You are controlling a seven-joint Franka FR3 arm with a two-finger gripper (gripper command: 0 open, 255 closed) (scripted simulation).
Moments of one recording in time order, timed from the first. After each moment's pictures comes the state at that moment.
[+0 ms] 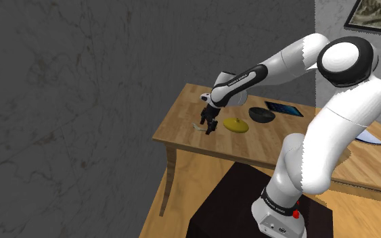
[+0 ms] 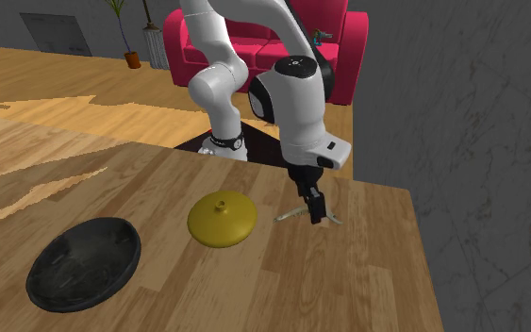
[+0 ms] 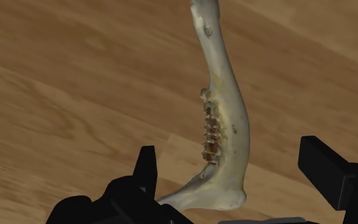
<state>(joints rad) 0.31 -0.17 -0.62 -2.55 0.06 2.53 -1.31</state>
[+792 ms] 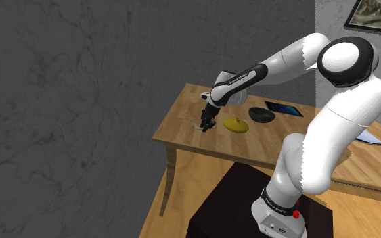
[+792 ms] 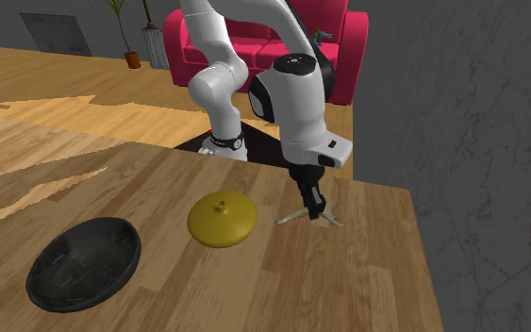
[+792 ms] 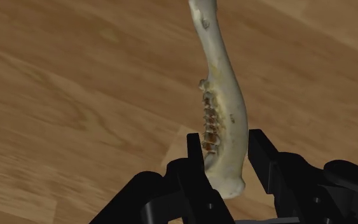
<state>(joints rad) 0.31 -0.17 -0.62 -2.54 0.07 2.54 -1.33</state>
